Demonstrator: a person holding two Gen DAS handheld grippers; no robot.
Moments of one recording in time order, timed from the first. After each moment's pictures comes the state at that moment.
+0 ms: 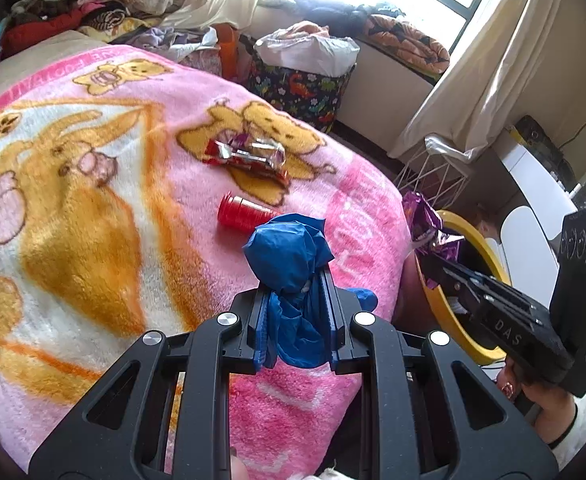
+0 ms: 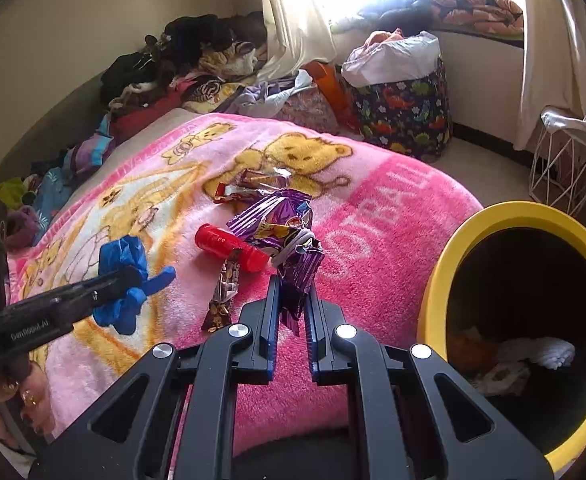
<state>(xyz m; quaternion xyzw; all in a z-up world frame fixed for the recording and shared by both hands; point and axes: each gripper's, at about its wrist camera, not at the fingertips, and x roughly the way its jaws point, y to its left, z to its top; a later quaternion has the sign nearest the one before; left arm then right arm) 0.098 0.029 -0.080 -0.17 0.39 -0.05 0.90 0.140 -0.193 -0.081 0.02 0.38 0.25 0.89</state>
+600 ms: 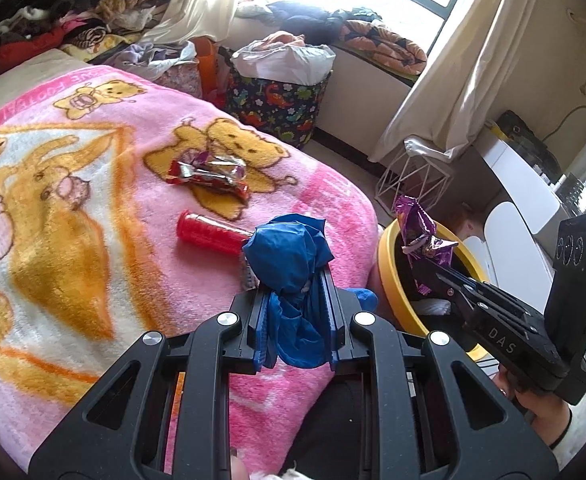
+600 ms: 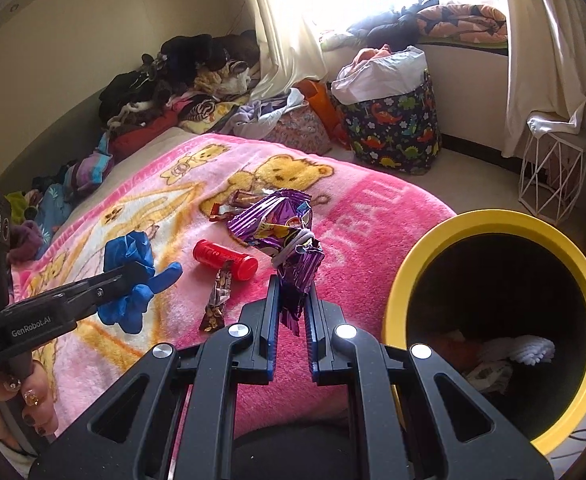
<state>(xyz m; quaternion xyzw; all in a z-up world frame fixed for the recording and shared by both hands) 0.095 -0.005 -0.059 -0.15 0.38 -0.08 0.91 0.123 -0.224 -0.061 0.04 0.36 0.24 0.90</state>
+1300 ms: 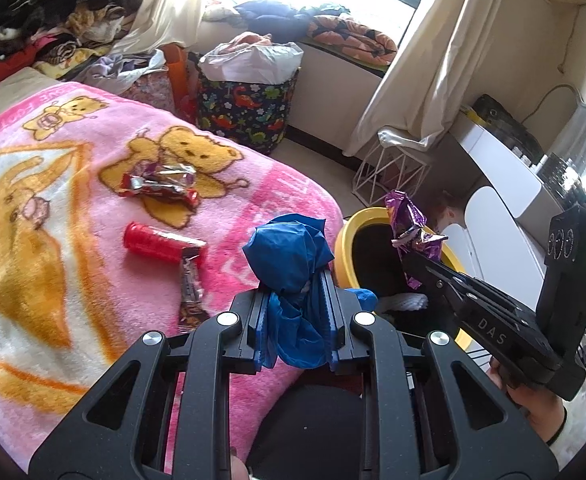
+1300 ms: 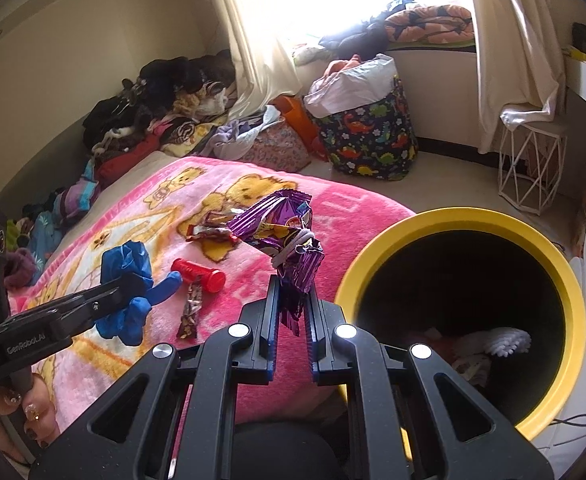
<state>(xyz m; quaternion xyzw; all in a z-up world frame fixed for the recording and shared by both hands) 0.102 -0.049 -0.050 -0.13 0.37 -0.12 0.91 0.113 -0.268 -0.054 0.08 0.34 0.20 0.91</state>
